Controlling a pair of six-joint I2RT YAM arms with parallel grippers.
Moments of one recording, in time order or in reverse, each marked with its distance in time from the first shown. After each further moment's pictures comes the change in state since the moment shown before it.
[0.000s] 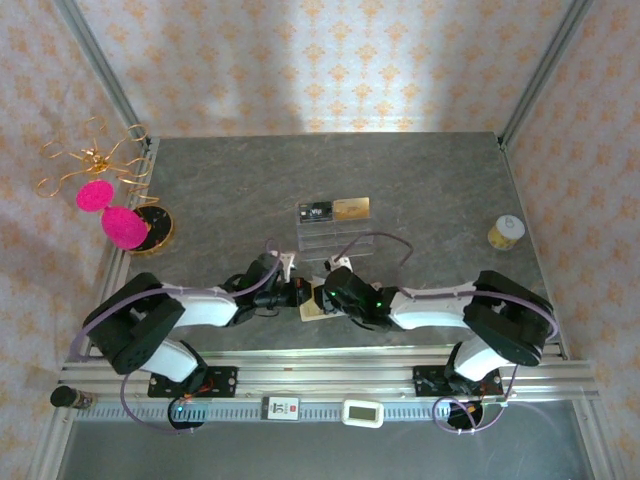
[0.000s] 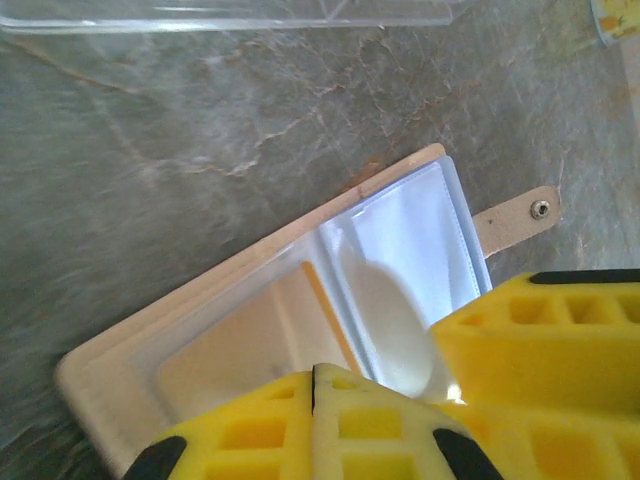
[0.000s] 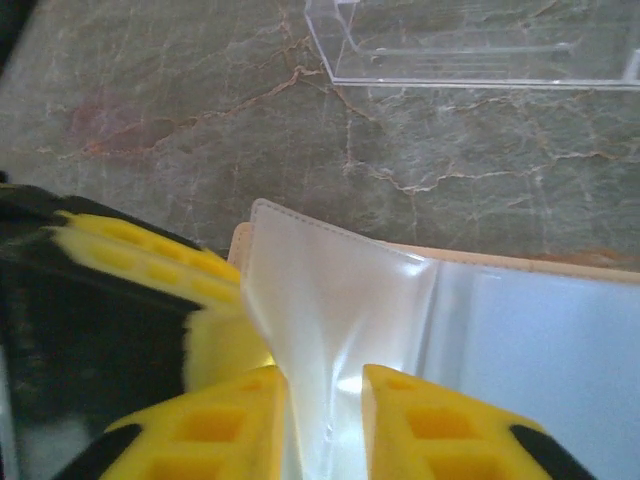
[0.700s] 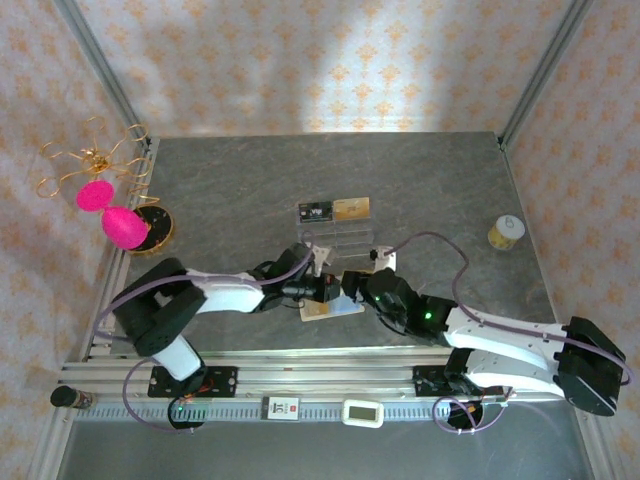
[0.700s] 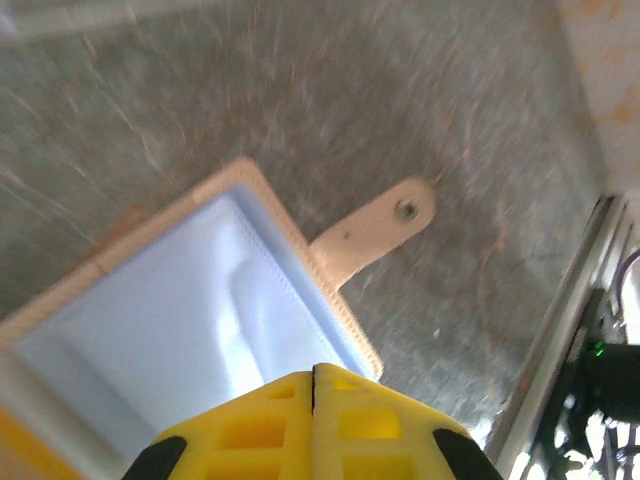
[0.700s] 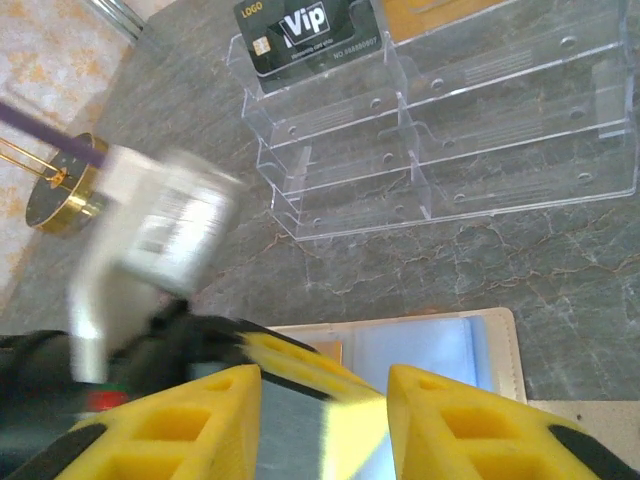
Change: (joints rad) left arm -0.094 0.086 0.217 -0.094 0.039 0.048; right arm -0.054 -0.475 -0.136 -0.143 0.145 0.120
